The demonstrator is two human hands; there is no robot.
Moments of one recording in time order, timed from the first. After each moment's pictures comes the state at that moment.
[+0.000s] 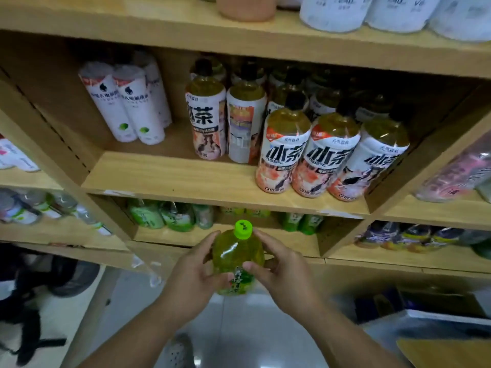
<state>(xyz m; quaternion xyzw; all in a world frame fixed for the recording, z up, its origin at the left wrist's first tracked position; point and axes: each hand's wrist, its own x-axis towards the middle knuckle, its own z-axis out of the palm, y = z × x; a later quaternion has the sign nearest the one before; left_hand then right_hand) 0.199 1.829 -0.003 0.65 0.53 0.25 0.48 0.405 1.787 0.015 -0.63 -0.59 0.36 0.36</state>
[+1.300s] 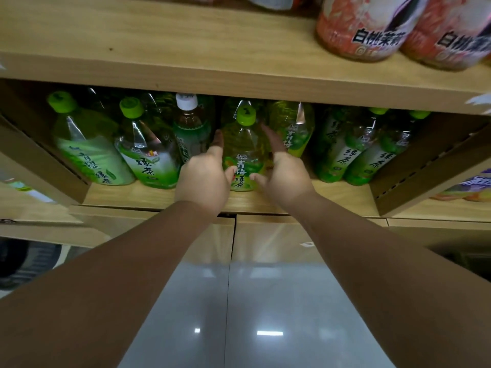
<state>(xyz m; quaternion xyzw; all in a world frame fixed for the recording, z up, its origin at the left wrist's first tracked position) 0.237 1.979 -0.185 0.76 0.61 0.17 0.16 0.397 1.956 -0.199 -0.74 -0.58 0.22 0.25</state>
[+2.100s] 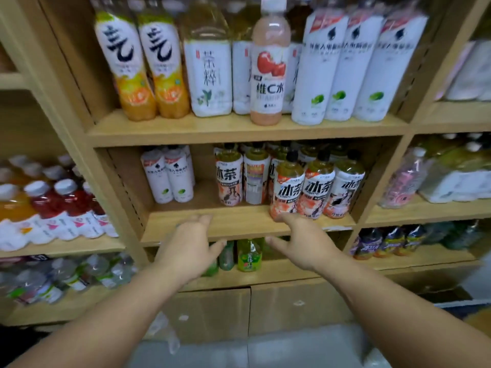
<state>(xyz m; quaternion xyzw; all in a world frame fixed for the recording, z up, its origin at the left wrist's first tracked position) 0.101 1.868 0.176 0.84 0.52 0.11 0.12 0.334 1.790 0.173 -0.76 -0.61 0.14 0.17</state>
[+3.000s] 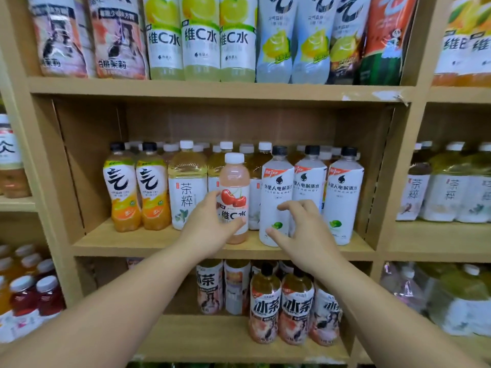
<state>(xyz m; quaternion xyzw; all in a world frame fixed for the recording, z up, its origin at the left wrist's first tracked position) 0.250 1.931 0.373 0.75 0.48 0.40 0.20 0.452 1.863 0.354 -0.68 -0.63 -0.04 0.37</state>
